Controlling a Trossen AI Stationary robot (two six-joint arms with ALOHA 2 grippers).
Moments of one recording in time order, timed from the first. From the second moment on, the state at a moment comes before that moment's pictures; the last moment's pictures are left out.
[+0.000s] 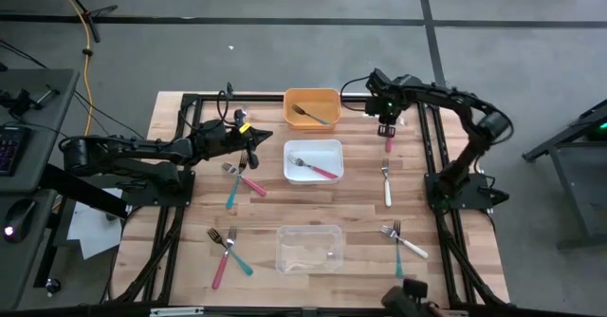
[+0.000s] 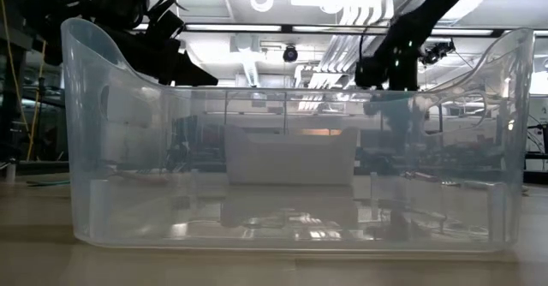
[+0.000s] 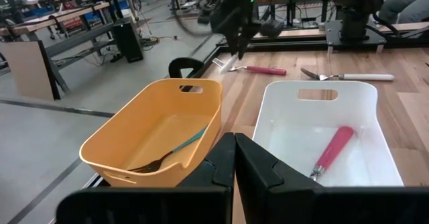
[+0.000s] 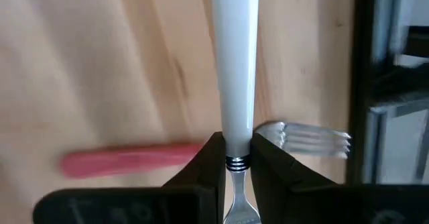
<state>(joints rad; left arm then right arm) 0.36 1.12 0.33 0.60 -0.04 0.17 -0.84 1.67 1.11 -0.86 0.15 -0.65</state>
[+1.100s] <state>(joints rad) 0.36 1.12 0.33 0.60 -0.06 0.15 0.35 1.83 1.71 -1.02 0.04 0.73</state>
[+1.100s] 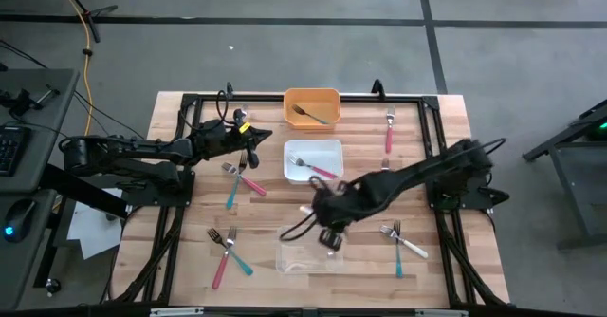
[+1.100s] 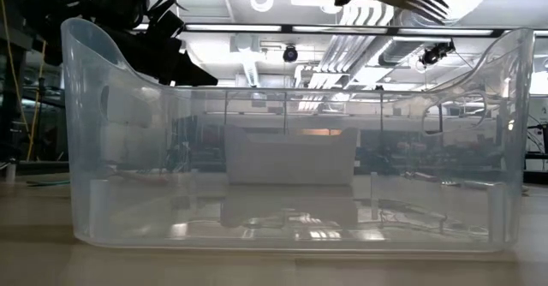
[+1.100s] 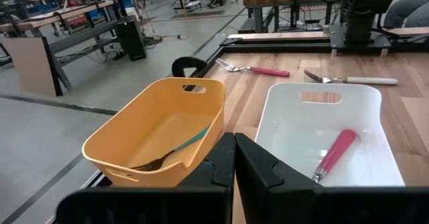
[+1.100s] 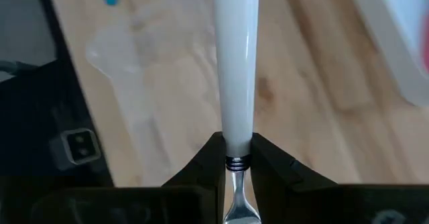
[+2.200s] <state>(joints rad) 0.36 1.12 0.33 0.60 -0.06 0.14 0.36 2.25 1.95 -1.02 -0.05 0.75</state>
